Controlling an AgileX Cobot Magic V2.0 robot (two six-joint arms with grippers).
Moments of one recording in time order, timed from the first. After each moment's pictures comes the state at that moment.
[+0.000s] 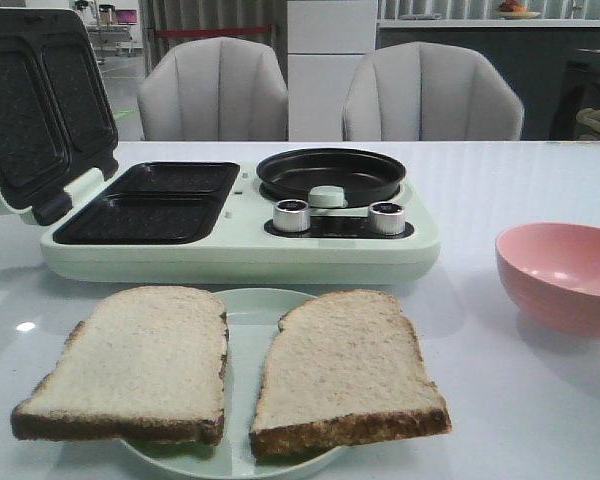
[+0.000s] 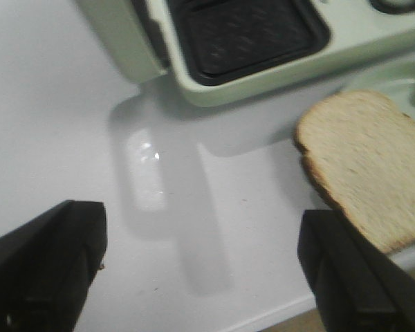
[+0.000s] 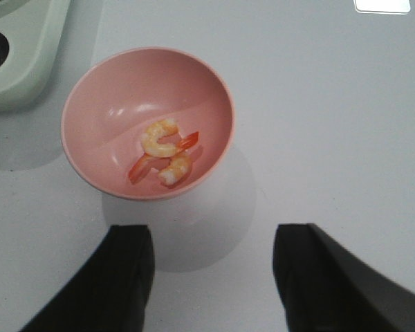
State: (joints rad) left arm -0.37 0.73 -0.52 0.12 0.56 -0.01; right arm 0.00 0.80 -0.56 0.00 0.57 0.07
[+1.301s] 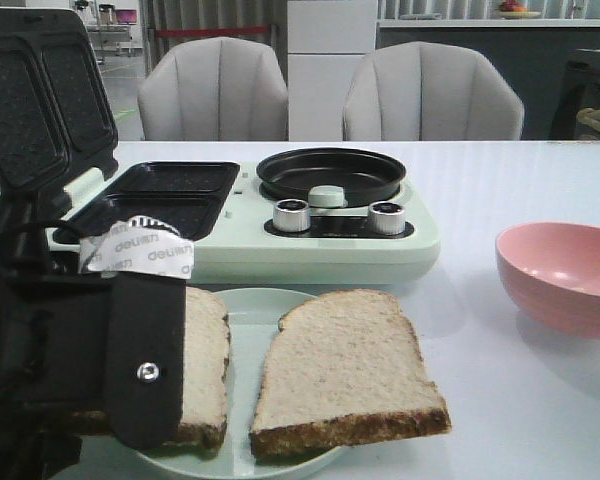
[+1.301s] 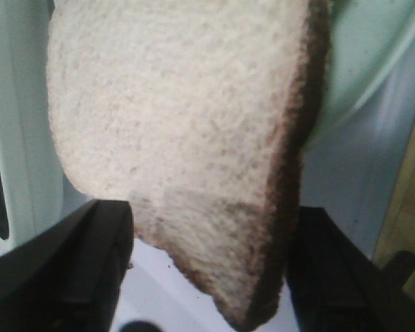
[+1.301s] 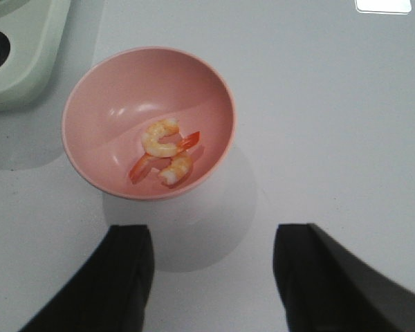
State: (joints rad) left arm -1.14 1.56 -0.51 1.38 0.72 -0.83; right arm 0.00 0.80 -0.56 0.00 0.57 0.07
